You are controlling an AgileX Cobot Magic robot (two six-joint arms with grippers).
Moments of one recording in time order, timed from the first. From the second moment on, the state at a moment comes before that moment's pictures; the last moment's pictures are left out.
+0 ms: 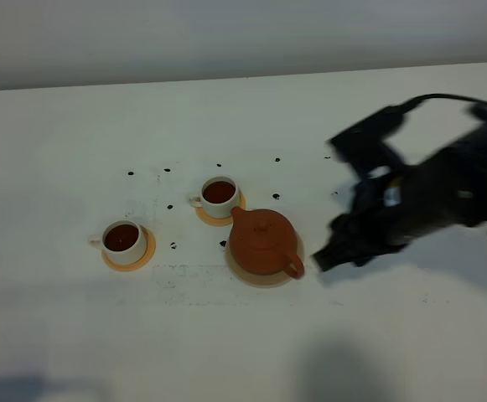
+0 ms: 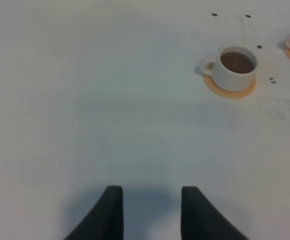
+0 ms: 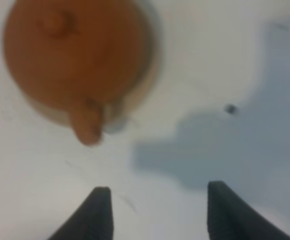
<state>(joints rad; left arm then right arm) 0.04 0.00 -0.46 0.02 1.06 -0.04 0.46 1.58 -0.92 0.10 0.61 -0.02</state>
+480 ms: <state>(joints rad) 0.04 0.00 -0.46 0.02 1.06 -0.04 0.27 1.13 -0.75 0.06 0.77 0.05</state>
